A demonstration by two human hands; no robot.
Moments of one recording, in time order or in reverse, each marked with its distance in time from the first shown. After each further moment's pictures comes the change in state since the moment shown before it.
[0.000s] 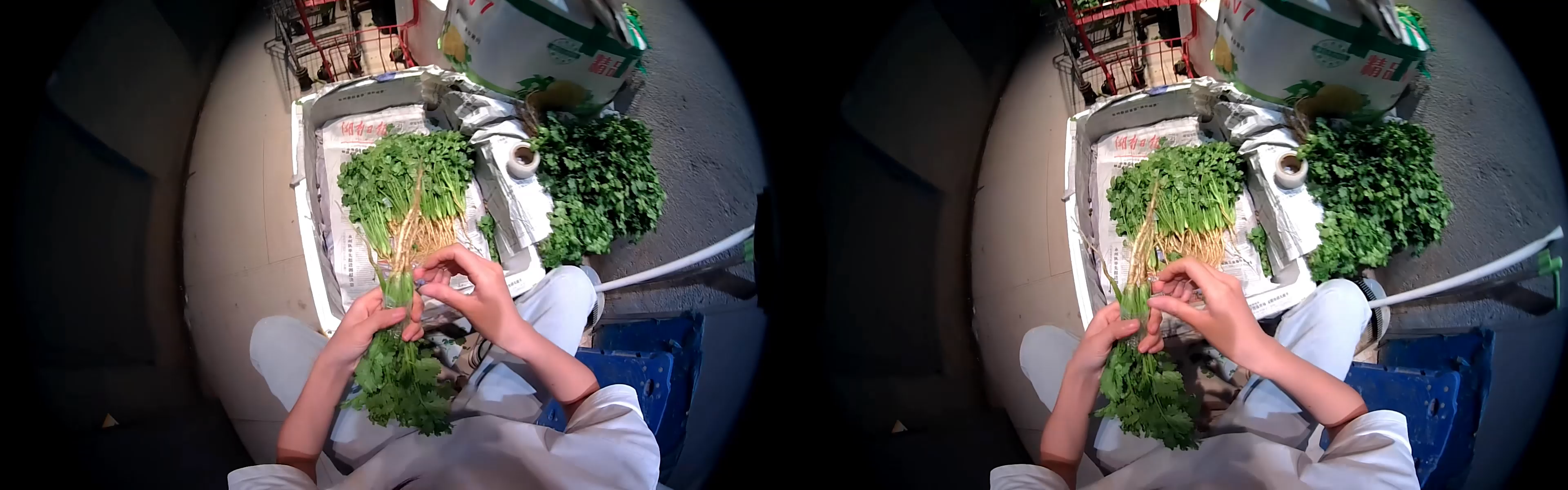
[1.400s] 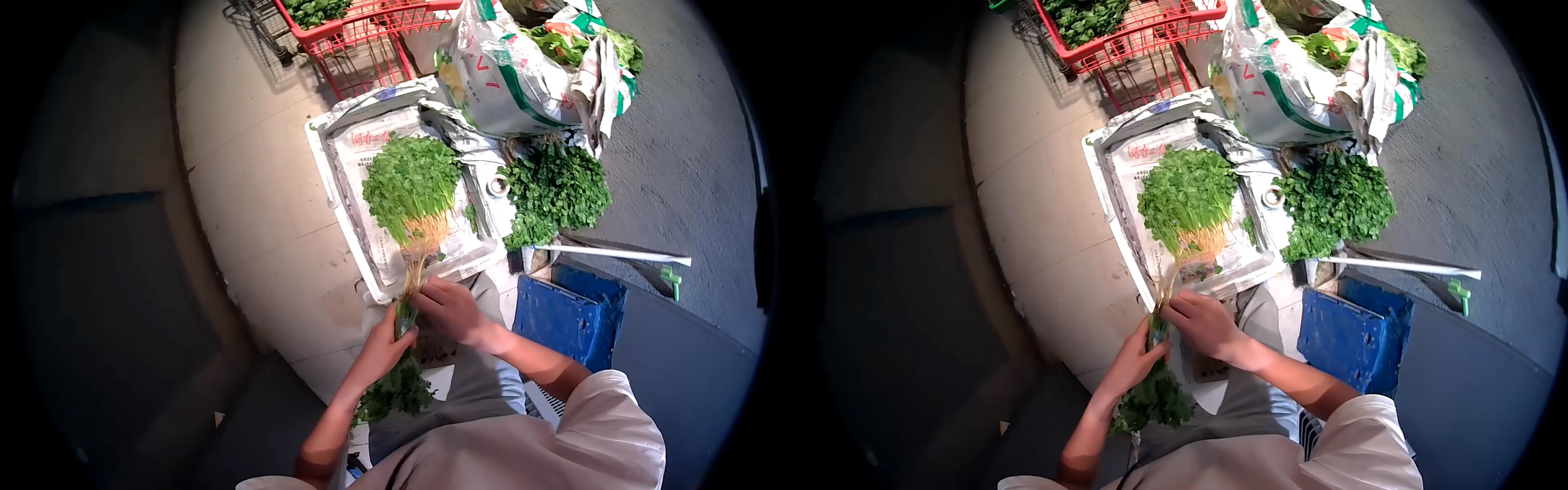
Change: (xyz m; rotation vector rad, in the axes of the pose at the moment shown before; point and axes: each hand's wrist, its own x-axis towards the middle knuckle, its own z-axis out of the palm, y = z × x) left_hand -0.006 0.251 0.118 0.626 0.295 -0.472; right_hand 0.130 -0.204 -0.004 -0.485 -0.157 -0.163
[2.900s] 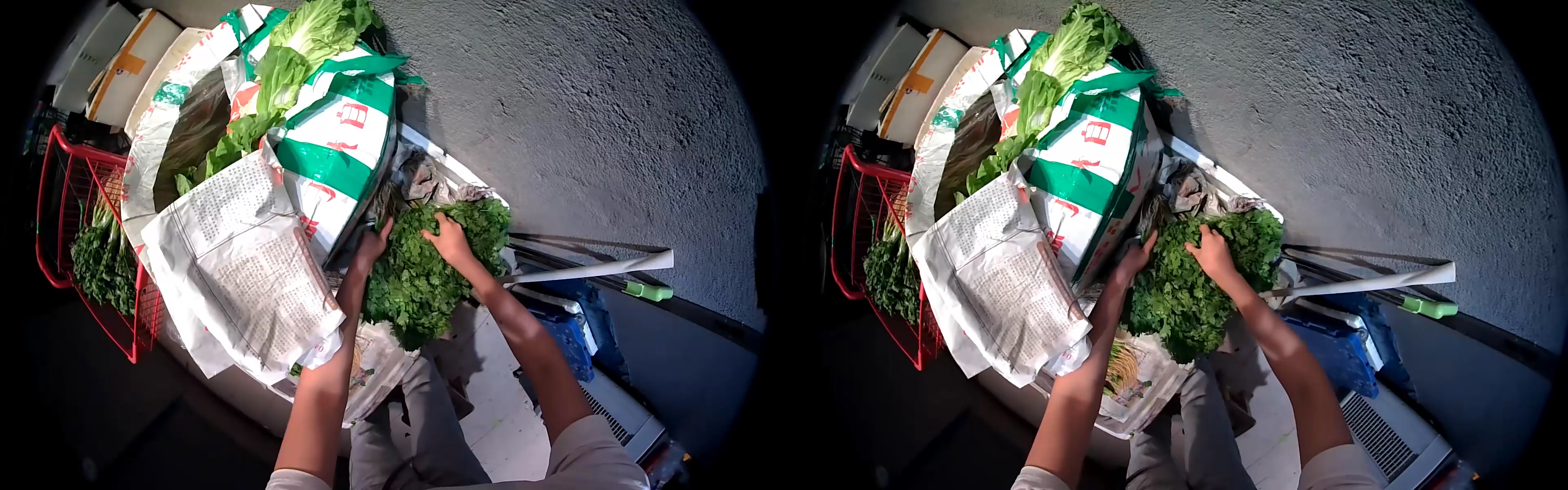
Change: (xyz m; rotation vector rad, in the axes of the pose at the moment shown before) left_hand 0.574 0.055 0.279 0.926 -0.051 0.198; right_hand -0.178 0.461 -0.214 -0.043 0.449 1.248
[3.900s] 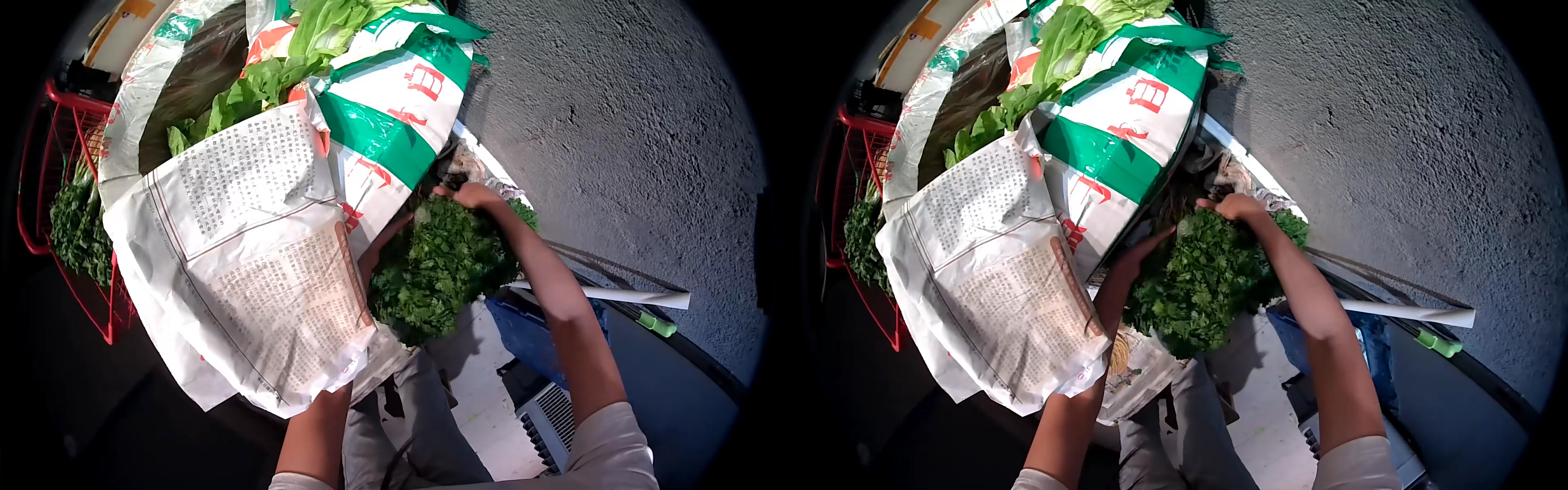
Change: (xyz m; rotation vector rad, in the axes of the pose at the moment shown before) left_hand -0.011 -0.040 -0.012 -0.837 -0.474 0.120; right_hand 0.106 0.006 -0.004 -0.518 -0.672 0.264
